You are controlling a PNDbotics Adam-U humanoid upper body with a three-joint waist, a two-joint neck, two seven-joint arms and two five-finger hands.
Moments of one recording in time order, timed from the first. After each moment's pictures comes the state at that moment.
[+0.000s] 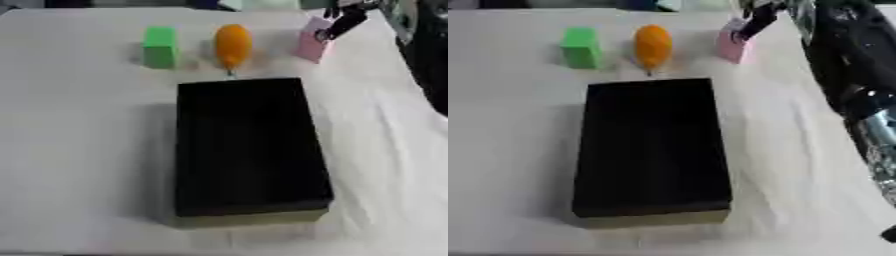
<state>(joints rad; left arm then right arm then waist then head) -0.22 0.34 0.21 -1.98 -0.25 -0.19 0.34 -1.38 -0.37 0.11 -0.54 1.32 -0.15 0.75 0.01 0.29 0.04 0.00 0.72</state>
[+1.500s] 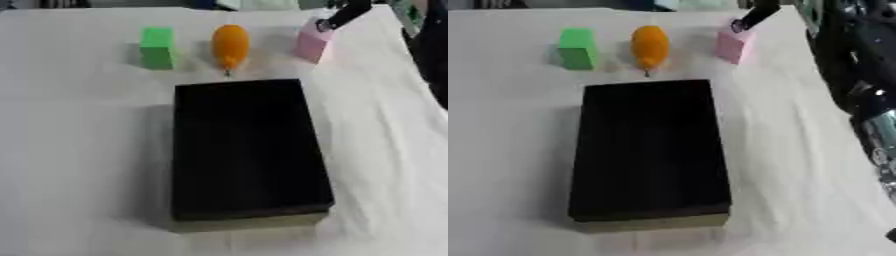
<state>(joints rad) -0.22 0.34 0.21 -1.98 -0.25 -0.19 0.34 -1.38 -0.40 0.11 -0.61 1.30 -0.11 0.79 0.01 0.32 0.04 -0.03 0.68</state>
